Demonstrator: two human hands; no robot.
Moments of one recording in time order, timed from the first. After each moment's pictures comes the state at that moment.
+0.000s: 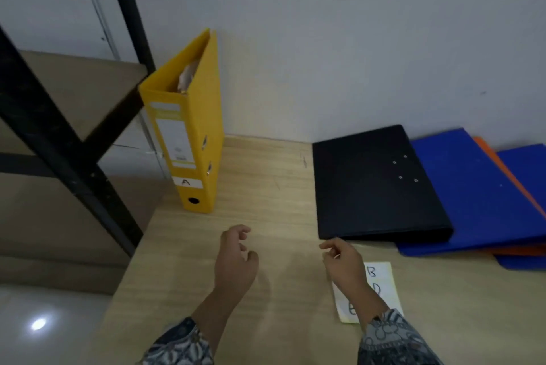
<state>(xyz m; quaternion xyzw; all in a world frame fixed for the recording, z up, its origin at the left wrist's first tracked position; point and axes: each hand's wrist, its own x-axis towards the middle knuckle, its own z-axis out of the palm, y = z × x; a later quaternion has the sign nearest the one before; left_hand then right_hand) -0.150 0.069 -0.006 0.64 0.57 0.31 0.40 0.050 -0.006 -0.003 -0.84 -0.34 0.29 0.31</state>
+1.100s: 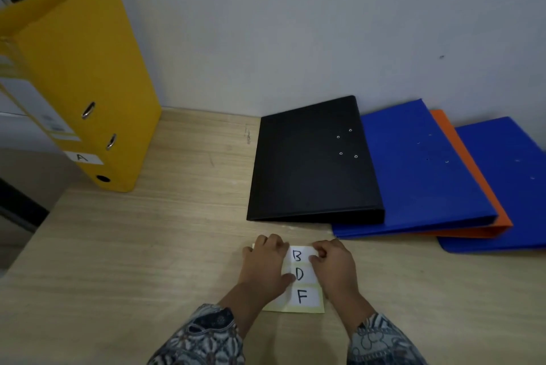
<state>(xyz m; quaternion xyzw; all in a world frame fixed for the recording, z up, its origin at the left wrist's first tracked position) 0.047 -0.013 -0.033 0.88 0.42 -0.09 0.20 0.189 -0.073 -0.044 -0.87 -0.39 0.23 0.20</state>
